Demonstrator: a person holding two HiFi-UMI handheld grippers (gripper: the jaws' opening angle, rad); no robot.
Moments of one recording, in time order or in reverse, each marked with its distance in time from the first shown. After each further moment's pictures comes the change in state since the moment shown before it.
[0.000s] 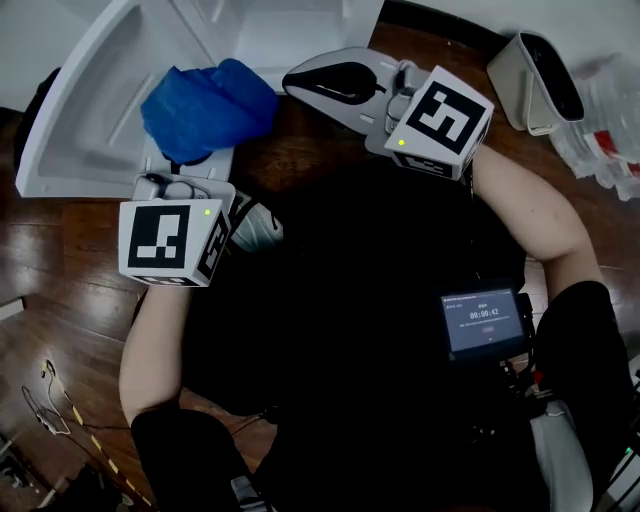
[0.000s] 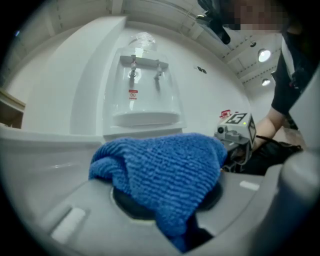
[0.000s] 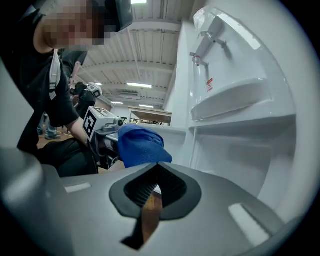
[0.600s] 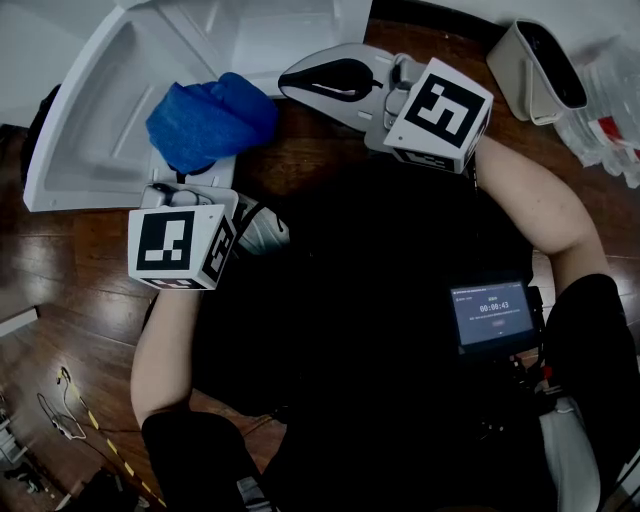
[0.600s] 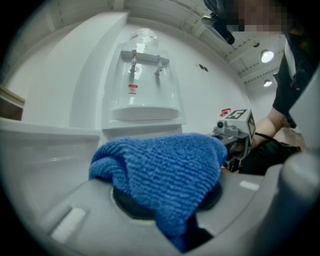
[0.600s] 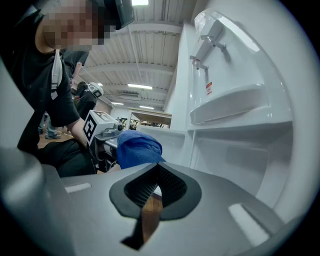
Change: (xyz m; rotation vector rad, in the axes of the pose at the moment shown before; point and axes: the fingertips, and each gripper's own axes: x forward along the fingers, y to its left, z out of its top) left arm 0.001 0.000 -0.013 -0.014 0.021 -0.013; right arm 0.000 0.001 0.010 0.001 -0.017 0.002
